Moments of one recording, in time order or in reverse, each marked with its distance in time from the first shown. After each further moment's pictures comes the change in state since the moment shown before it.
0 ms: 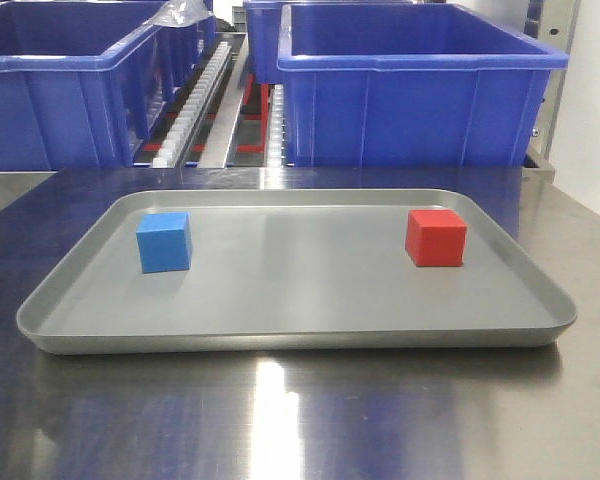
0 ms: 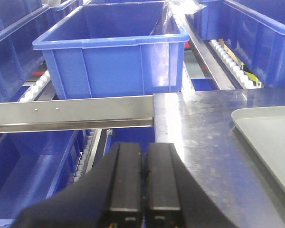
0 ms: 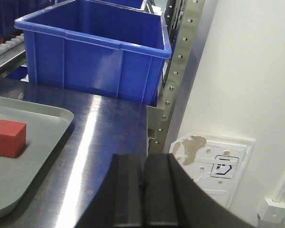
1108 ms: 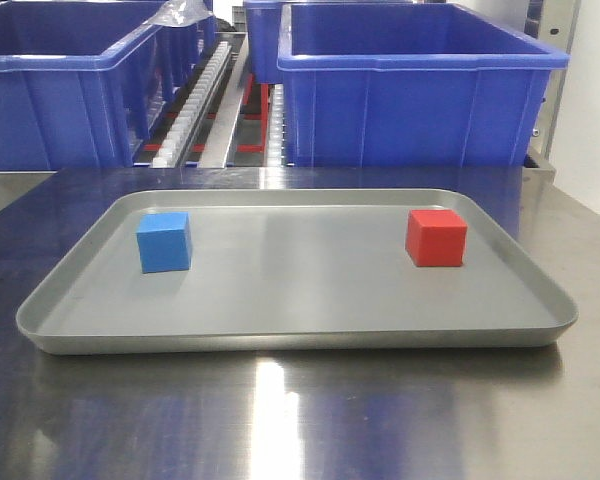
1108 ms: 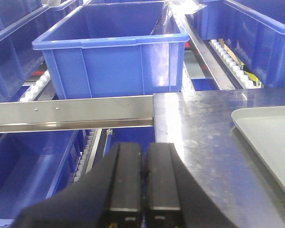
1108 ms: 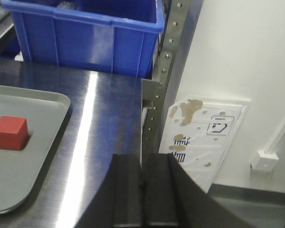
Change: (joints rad) left arm 0.000 0.000 0.000 0.000 0.000 0.000; right arm 0.000 0.191 -0.365 0.036 0.399 0.000
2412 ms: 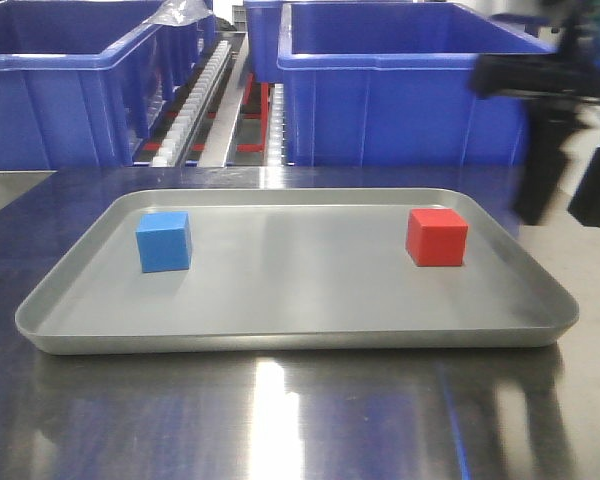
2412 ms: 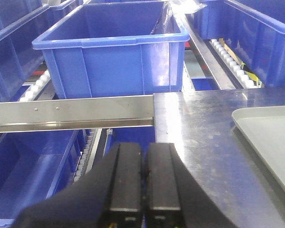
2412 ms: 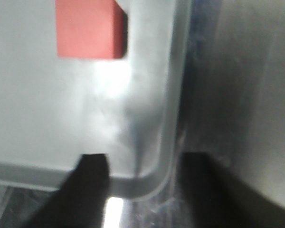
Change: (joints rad) left arm 0.000 0.000 0.000 0.000 0.000 0.000; right arm 0.329 1.397 -0.882 0.171 0.608 0.271
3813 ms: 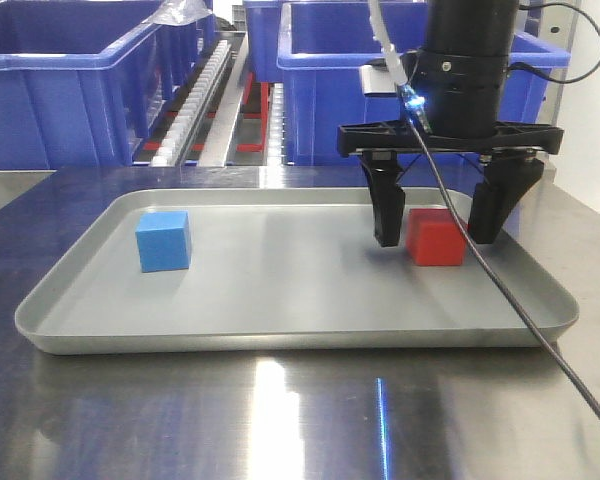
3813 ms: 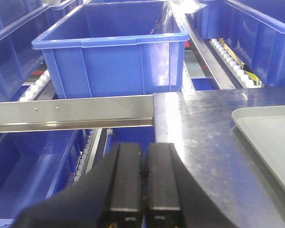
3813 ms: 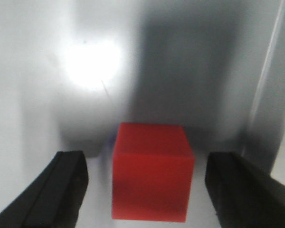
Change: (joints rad) left arm 0.000 0.000 0.000 0.001 0.000 0.000; right arm 0.070 0.396 -0.379 -0.040 0.099 0.077
